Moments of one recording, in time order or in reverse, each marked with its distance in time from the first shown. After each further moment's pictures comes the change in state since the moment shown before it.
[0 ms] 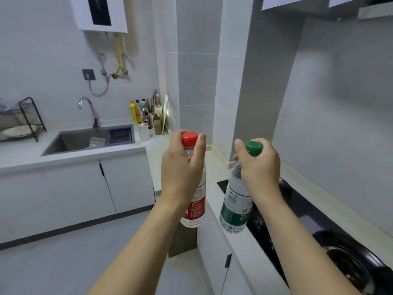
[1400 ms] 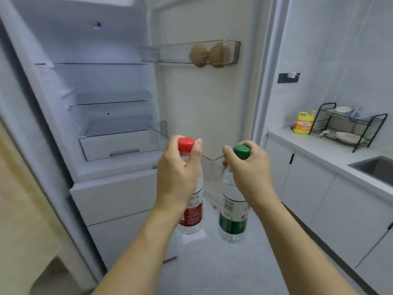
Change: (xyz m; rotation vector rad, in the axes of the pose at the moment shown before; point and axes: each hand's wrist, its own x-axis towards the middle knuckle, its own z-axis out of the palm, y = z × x) left_hand -0.212 0.083 -0.380 1.043 1.216 -0.260; right_hand -0.331 -0.245 0.187 0.765 -1.523 -0.351
